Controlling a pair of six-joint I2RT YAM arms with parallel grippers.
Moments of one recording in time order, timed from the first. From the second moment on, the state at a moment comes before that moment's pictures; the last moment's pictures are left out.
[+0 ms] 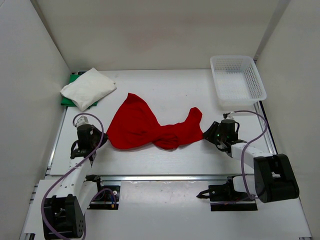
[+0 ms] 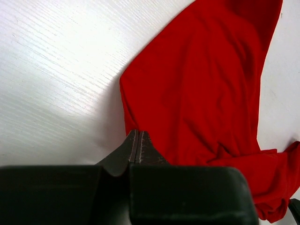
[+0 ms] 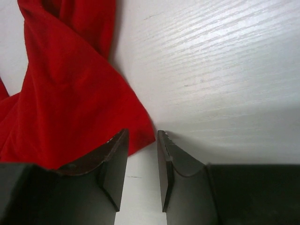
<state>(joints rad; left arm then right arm) 0.06 0.85 0.33 -0.11 0.04 -0.67 0.13 1.25 0.35 0.18 -0.13 0.61</state>
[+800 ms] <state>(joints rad) -0.07 1.07 1.14 -0.24 0.17 -0.63 0.29 0.82 1.05 -0.38 0.09 0.50</state>
